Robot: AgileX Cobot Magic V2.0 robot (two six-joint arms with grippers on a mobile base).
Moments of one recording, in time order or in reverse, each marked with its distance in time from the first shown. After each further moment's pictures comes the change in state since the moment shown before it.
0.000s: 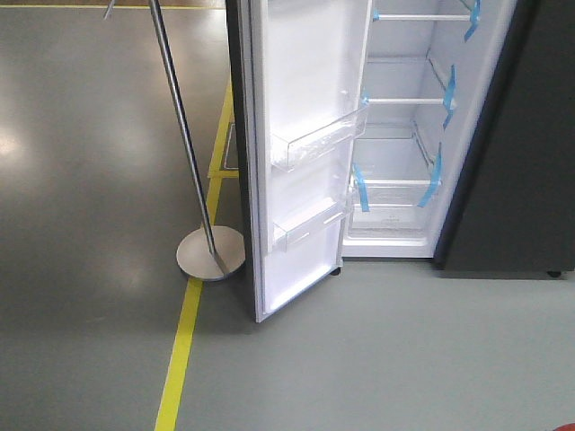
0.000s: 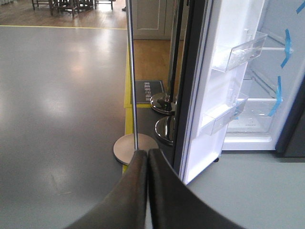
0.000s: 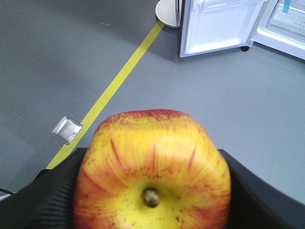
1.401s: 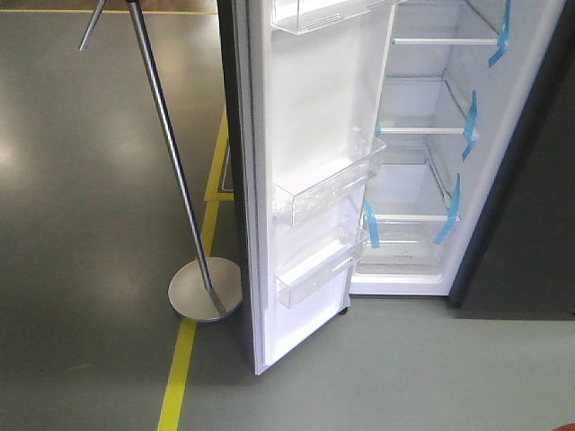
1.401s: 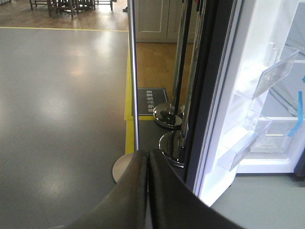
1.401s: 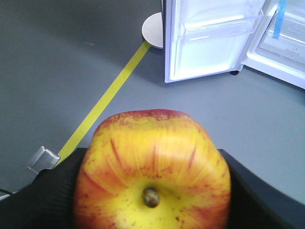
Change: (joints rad) left arm 0.000 0.000 0.000 0.000 0.000 0.000; right arm 0.000 0.000 0.000 0.000 0.000 0.000
